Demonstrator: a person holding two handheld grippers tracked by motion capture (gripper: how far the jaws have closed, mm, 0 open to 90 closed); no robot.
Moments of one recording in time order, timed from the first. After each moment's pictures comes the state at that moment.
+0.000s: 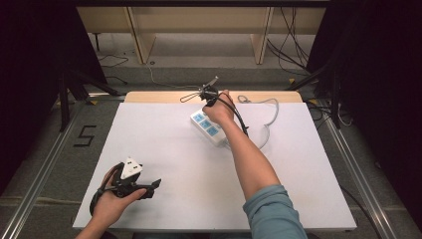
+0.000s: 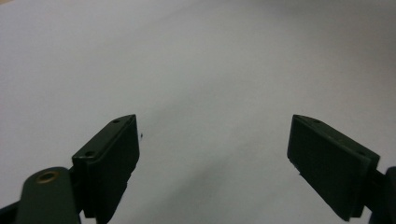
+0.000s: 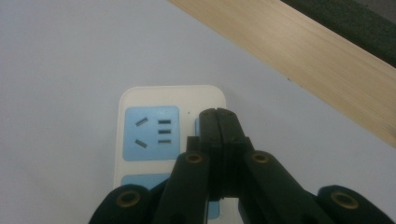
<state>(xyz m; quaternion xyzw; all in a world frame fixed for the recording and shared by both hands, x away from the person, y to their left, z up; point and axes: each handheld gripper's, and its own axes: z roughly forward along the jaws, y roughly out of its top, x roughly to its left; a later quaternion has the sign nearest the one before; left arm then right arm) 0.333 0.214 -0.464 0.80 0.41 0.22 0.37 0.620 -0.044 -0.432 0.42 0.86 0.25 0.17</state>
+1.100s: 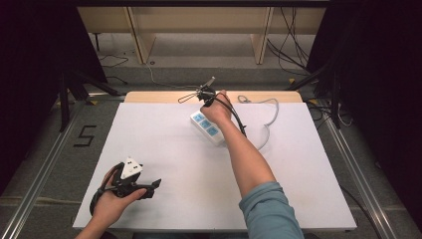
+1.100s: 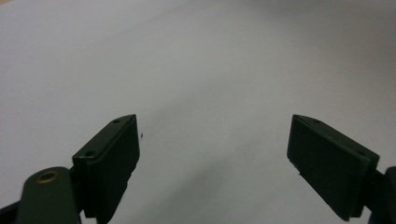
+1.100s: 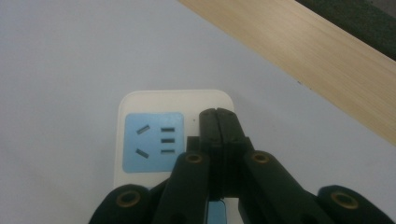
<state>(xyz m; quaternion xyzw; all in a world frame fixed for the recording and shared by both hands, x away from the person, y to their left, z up) 0.333 0.214 -0.464 0.80 0.41 0.22 0.37 0.626 -0.036 -0.438 0.42 0.86 0.24 0.16</state>
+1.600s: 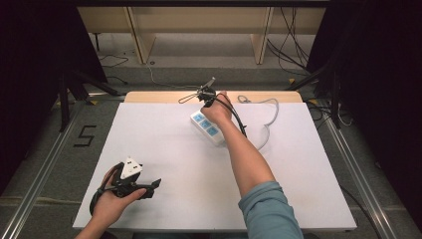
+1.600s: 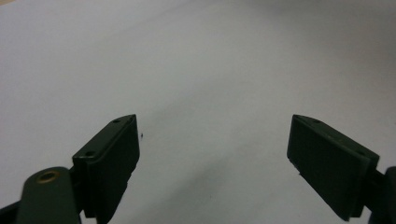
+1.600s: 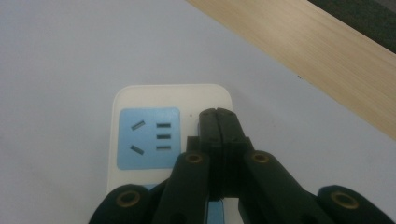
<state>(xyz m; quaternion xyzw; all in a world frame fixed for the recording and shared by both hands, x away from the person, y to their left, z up) 0.333 0.215 -0.464 0.80 0.41 0.22 0.37 0.627 -0.037 -0.441 0.42 0.86 0.23 0.16</state>
